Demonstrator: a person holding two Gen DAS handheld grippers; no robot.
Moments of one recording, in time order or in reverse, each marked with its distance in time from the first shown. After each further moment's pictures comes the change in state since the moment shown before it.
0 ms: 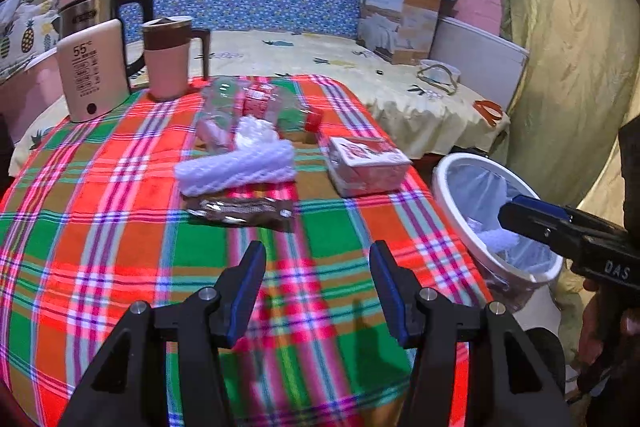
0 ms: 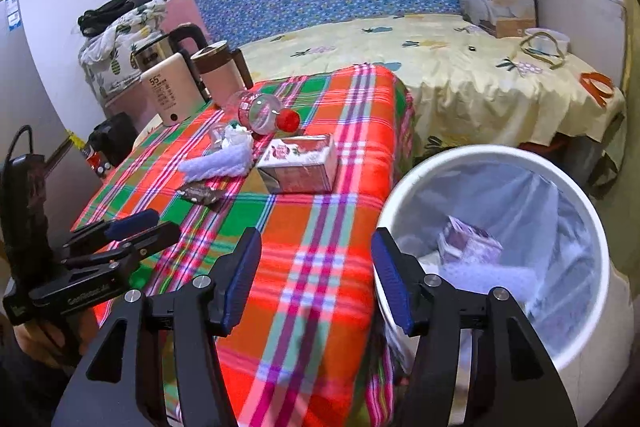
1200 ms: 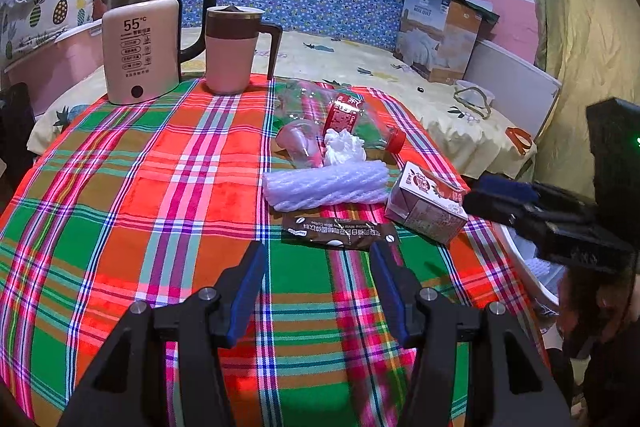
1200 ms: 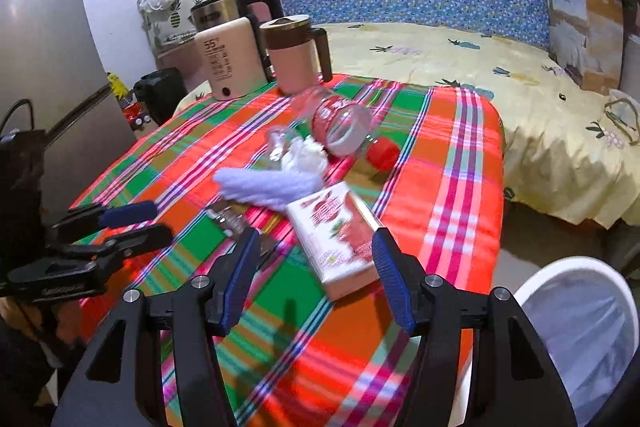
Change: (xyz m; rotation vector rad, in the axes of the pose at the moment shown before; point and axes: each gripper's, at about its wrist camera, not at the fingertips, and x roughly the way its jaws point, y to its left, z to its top) left arm 0.002 0.070 0.008 -0.099 -0.016 0.044; right arm 0.055 0.040 0.040 -0.245 0.048 0.161
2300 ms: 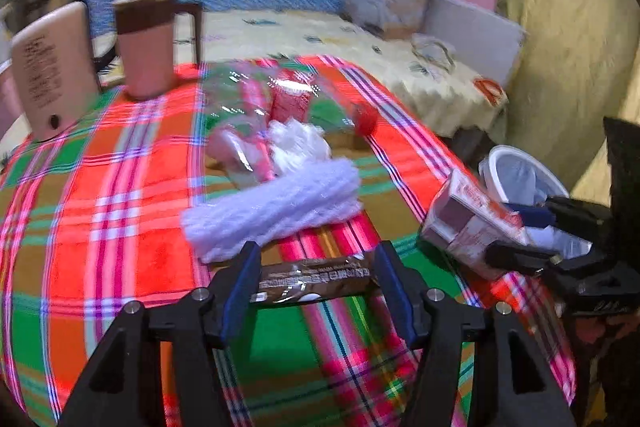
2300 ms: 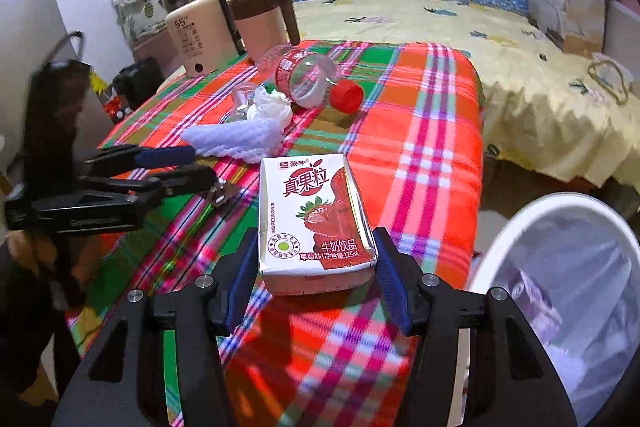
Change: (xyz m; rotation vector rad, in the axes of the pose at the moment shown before) left arm 0.069 -0.017 0.029 0.205 0.135 -0.133; right arm 0.001 -0.015 -0.032 0.094 0.076 -0.037
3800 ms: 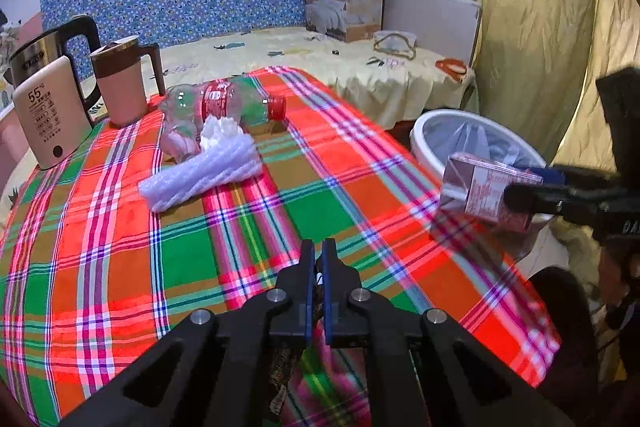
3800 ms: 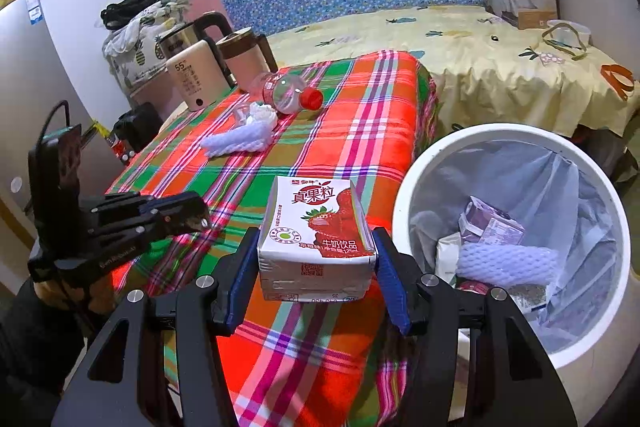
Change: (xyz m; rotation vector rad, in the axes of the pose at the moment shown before) left arm -0.055 -0.077 -0.043 0.119 -0.076 0.005; right arm -0.067 -0.010 -0.050 0.142 -0.113 -0.007
